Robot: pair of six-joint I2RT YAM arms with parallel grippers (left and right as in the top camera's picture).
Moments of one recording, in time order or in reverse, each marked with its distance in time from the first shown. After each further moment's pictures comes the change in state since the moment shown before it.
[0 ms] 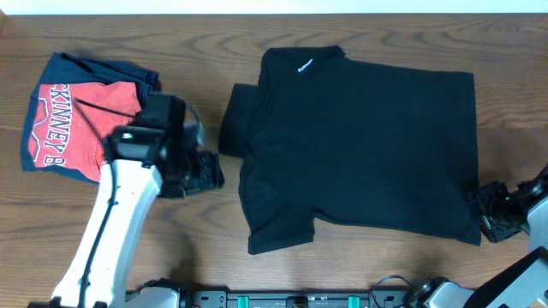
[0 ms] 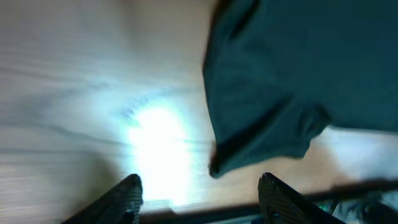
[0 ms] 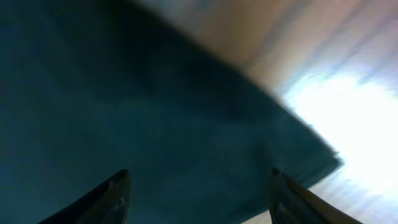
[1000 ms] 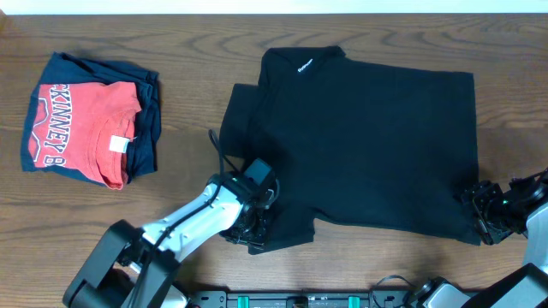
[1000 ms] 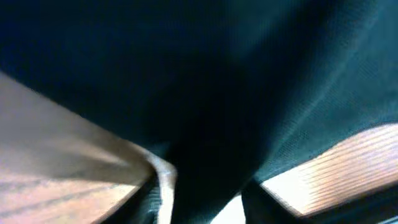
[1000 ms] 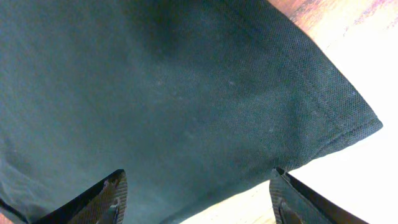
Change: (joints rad) left arm -0.499 0.196 -0.364 0.418 -0.023 -0.103; right arm 0.000 -0.072 0.000 -0.104 -0.094 -0.080
